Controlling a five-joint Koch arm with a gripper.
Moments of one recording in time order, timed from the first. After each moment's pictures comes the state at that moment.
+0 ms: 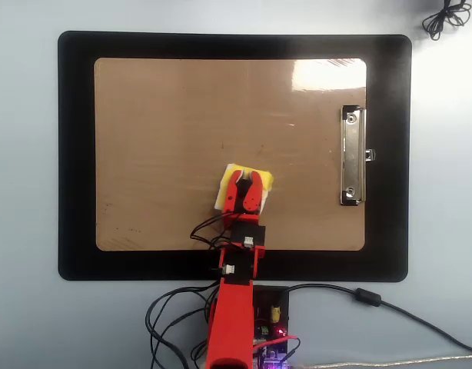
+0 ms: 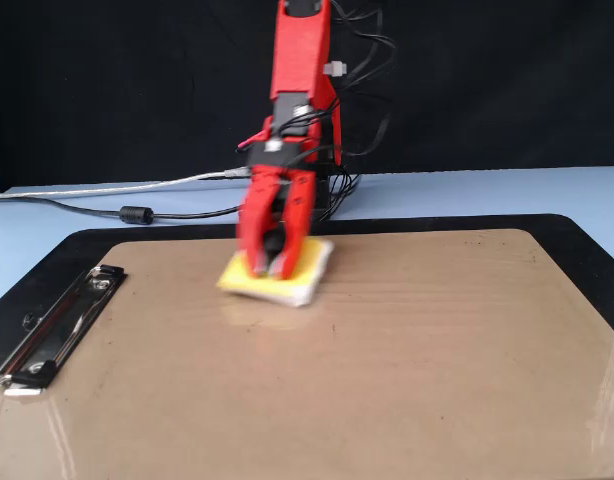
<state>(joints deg) -0.9 103.7 145.0 -6.9 -84.3</state>
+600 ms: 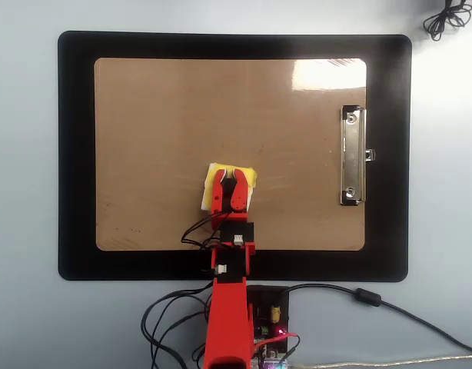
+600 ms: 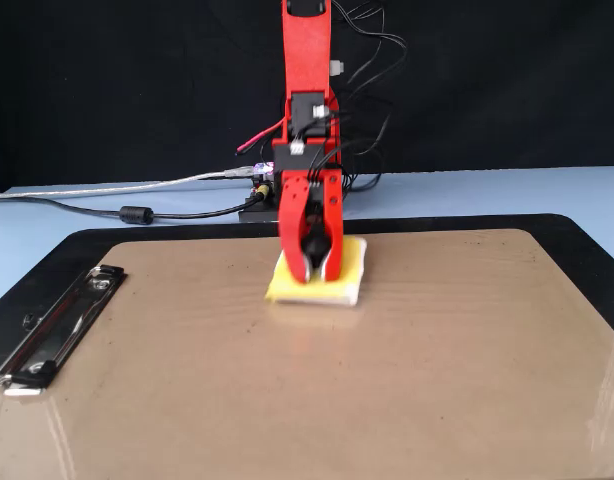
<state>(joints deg) -6.2 102.4 147.1 -6.9 -89.9</state>
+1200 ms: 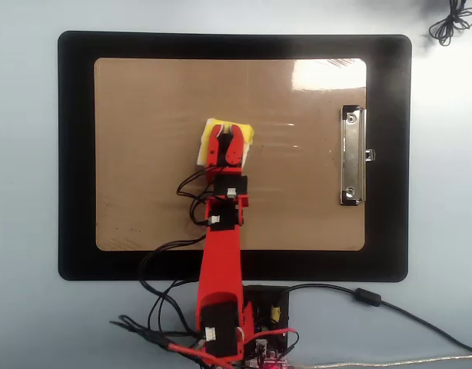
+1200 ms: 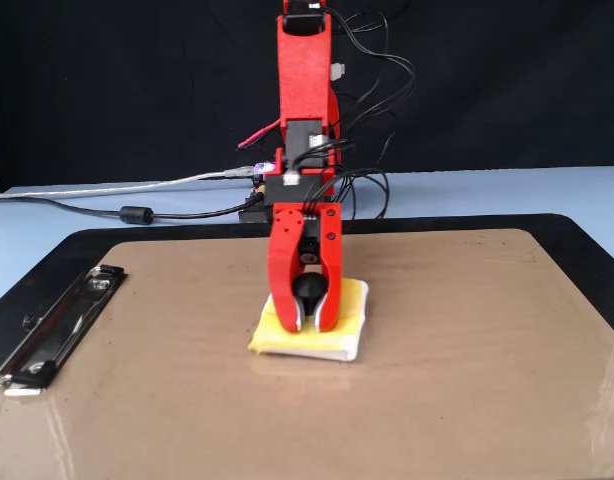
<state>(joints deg) -13.4 78.8 123.1 -12.2 -93.8</state>
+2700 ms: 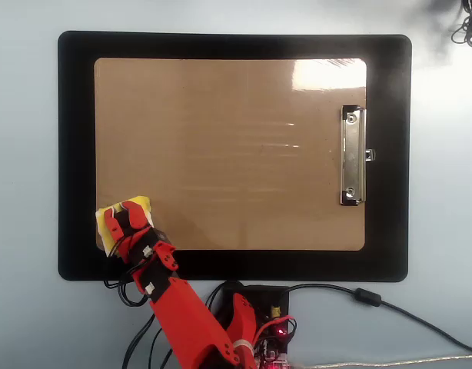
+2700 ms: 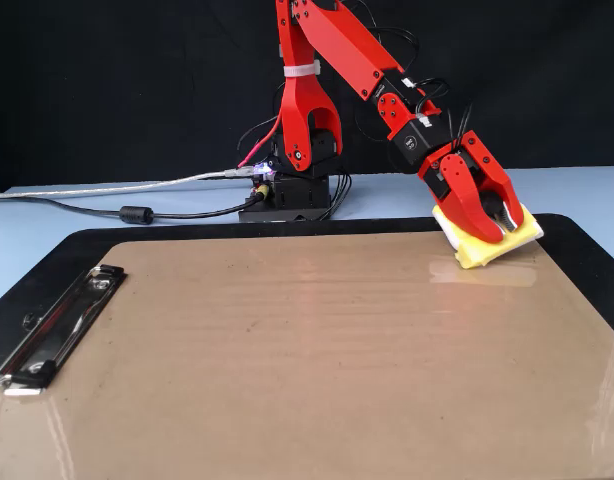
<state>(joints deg) -56.4 94.8 129.2 9.5 -120.3</state>
